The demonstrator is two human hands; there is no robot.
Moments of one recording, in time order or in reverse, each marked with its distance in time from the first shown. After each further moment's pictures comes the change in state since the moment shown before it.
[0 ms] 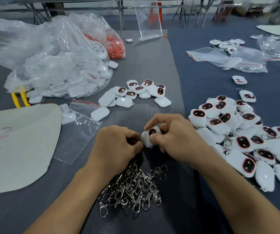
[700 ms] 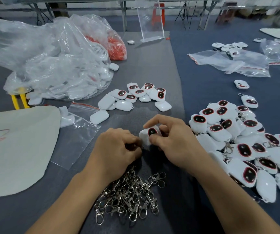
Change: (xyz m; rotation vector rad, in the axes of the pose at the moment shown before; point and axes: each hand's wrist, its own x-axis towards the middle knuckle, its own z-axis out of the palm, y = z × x) left_hand 0.004 0.000 -0.002 0.042 -0.069 0.091; right_hand 0.007 0.008 0.002 0.073 0.044 -0.037
